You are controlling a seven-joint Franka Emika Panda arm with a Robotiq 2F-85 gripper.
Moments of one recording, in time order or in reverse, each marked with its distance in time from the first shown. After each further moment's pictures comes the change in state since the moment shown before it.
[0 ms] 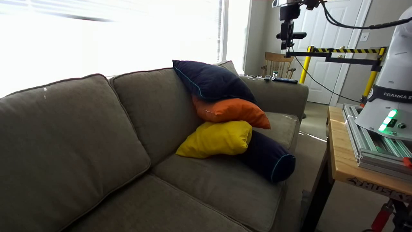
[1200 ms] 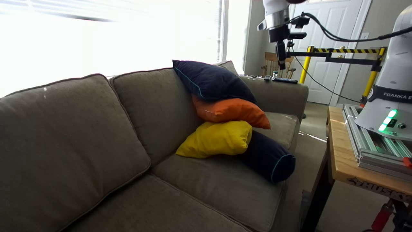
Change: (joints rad) arm 0.090 0.208 0.083 -0.009 0.004 0.029 -0.099
